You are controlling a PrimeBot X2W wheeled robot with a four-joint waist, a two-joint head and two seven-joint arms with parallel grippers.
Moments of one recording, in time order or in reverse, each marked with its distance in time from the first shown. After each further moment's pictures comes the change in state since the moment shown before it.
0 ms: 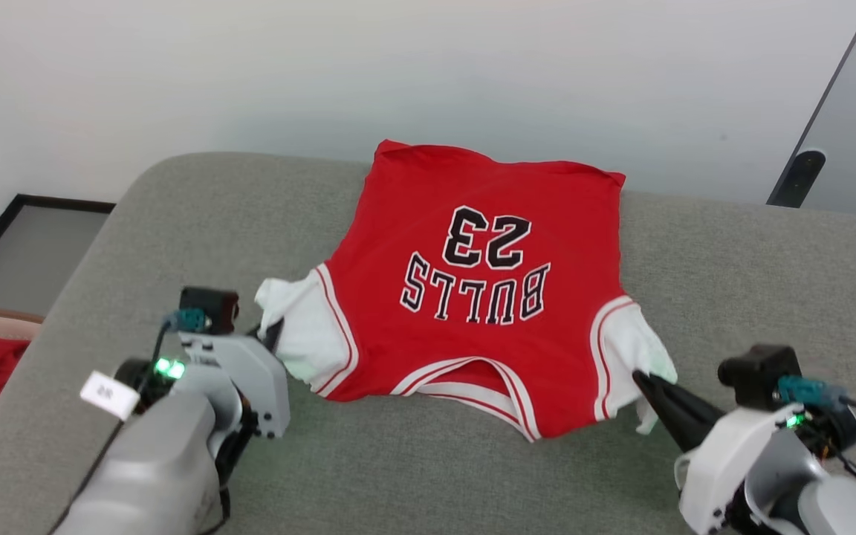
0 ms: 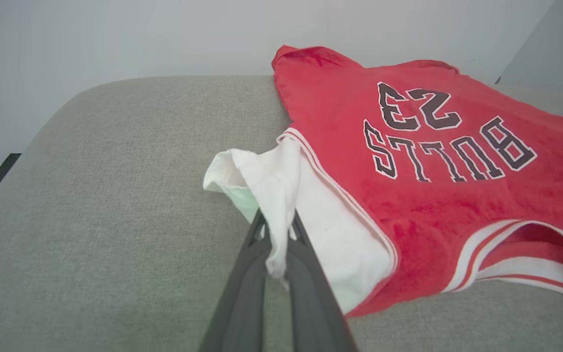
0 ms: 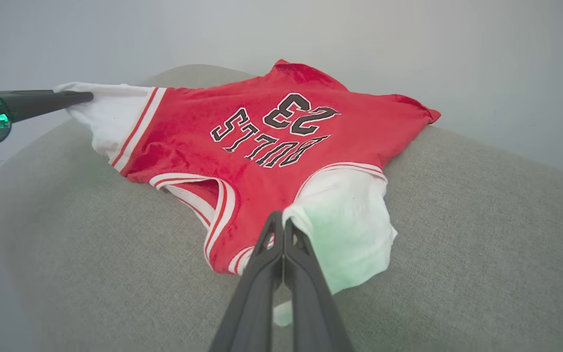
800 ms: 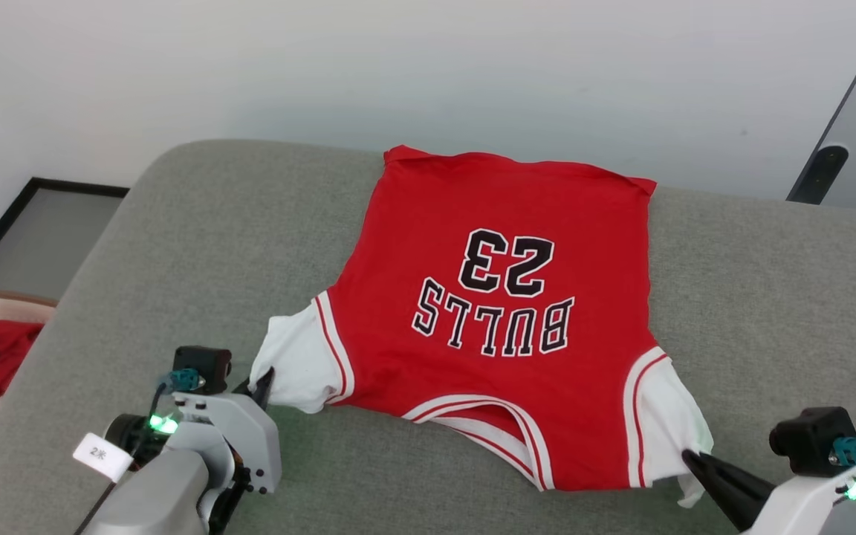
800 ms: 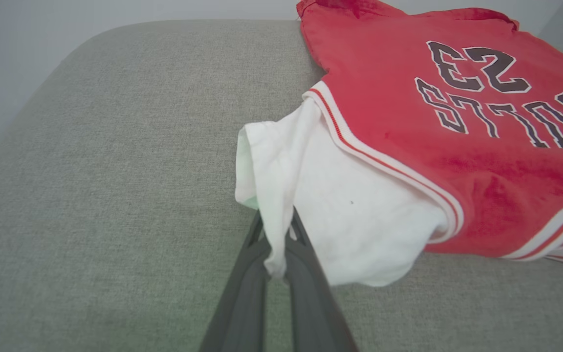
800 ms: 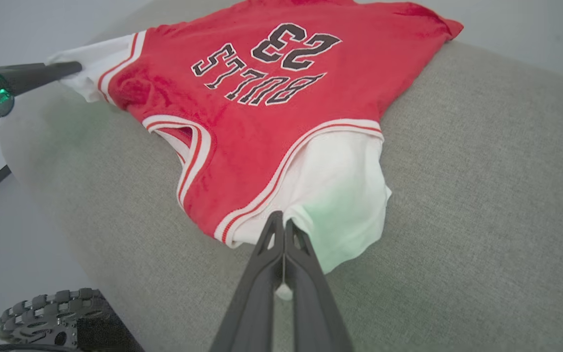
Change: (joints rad) left arm 0.178 0.081 0.059 -0.185 0.054 0.095 -0.006; right arm 0.282 -0.071 -0.159 -0.312 0.019 0.000 0.248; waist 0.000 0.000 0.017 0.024
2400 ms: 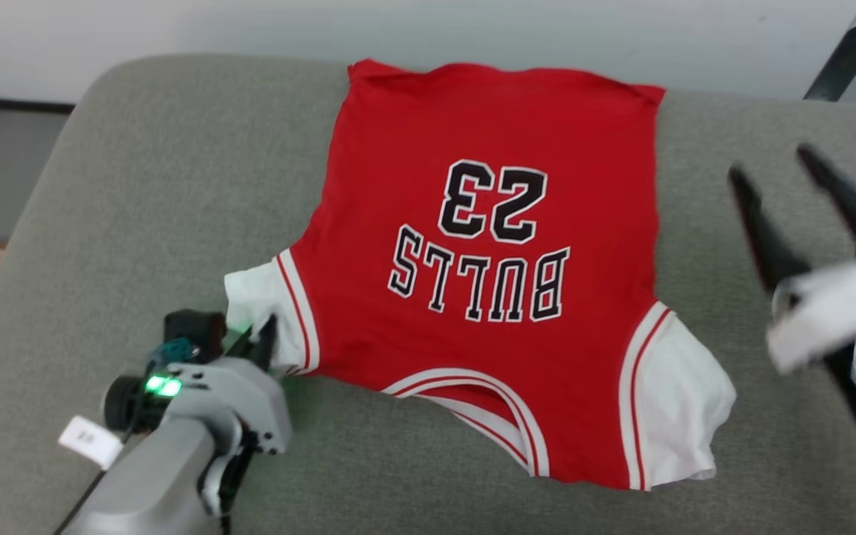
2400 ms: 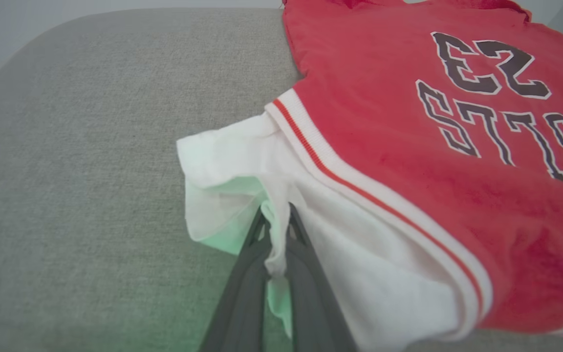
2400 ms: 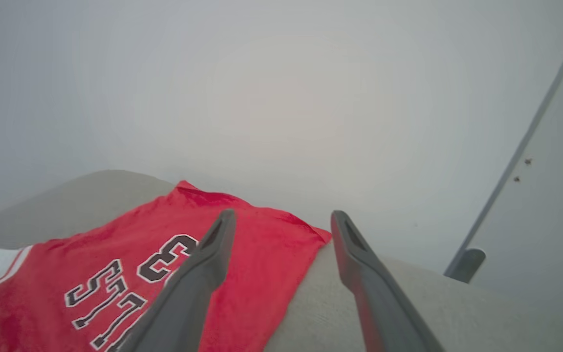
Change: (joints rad) left arm 0.036 0.075 0.117 -0.281 0.053 0.130 0.000; right arm -0.399 0.140 -0.162 0.065 -0.229 0.002 -0.263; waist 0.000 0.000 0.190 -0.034
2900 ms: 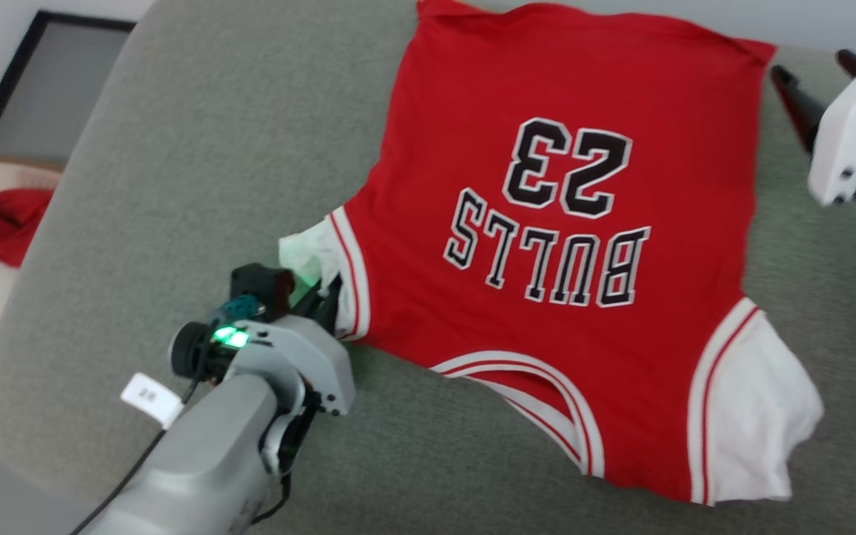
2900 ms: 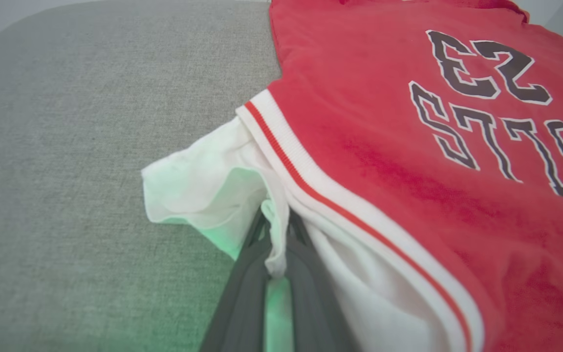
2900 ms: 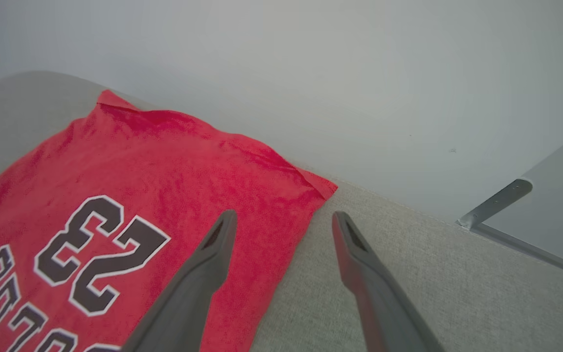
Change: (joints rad) left arm -0.098 -0.121 0.000 0.012 0.059 -0.032 0.000; right arm -0.543 -0.062 0.102 0.599 0.036 0.000 0.280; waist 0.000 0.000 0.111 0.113
